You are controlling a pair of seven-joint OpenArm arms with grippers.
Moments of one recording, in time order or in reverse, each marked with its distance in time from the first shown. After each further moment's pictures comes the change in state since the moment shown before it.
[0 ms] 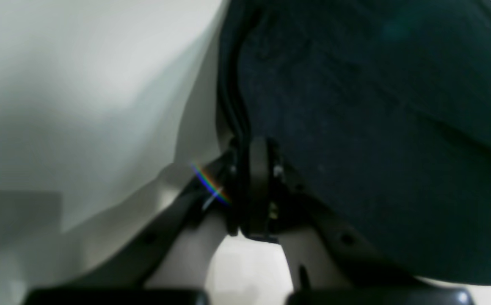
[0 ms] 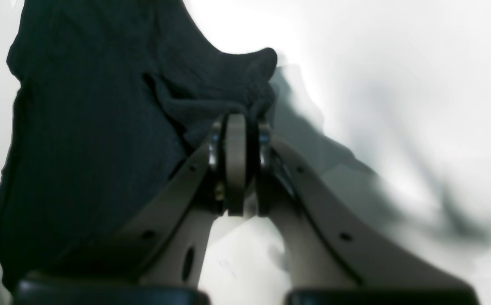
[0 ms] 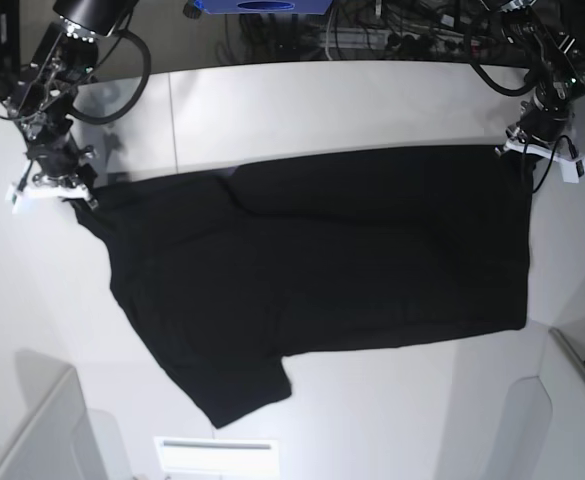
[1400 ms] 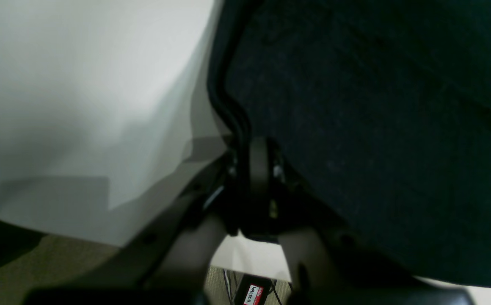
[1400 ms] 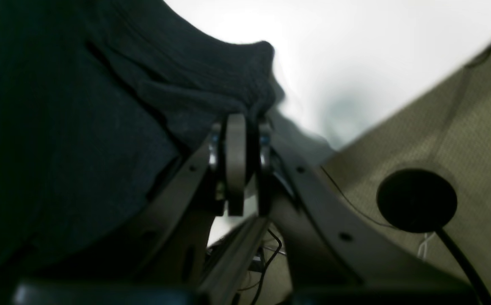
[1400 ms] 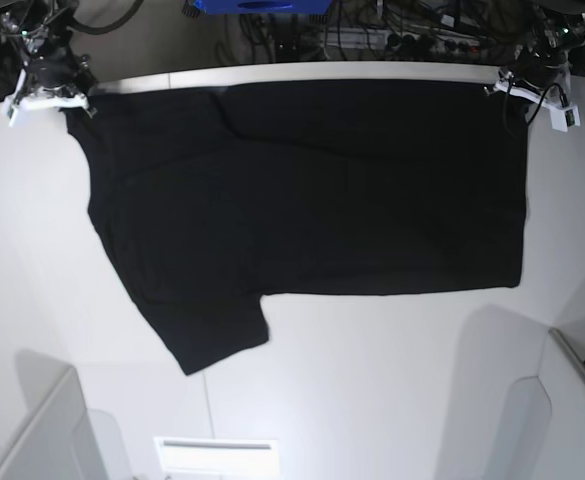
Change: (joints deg) left arm 14.2 1.2 1.1 6.1 0.3 -0.6 -0.3; right arm -21.4 -2.7 3.6 11.3 0.3 0.0 0.1
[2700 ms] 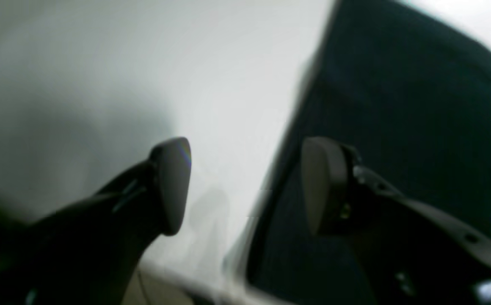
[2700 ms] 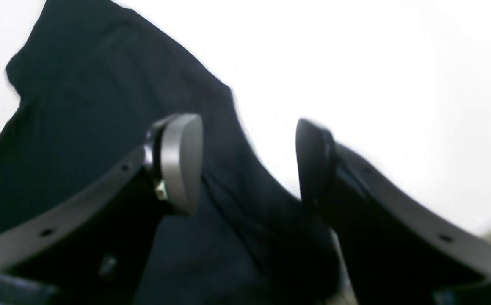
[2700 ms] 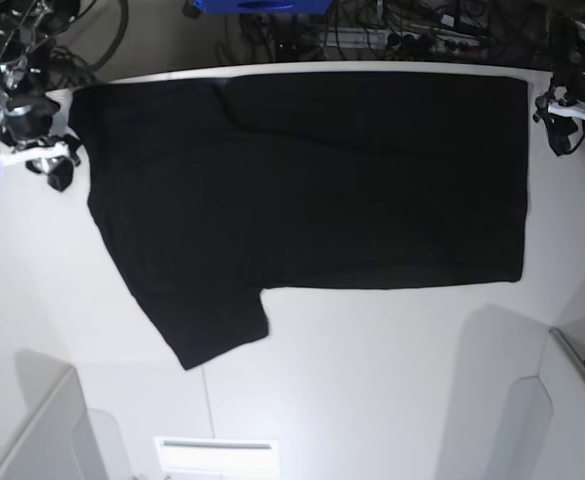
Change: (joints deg) left arm -3.4 -1.6 -10.8 10.3 0.2 0.8 0.2; right arm 9.5 5.0 -1.0 3.7 -2.6 6.6 0.0
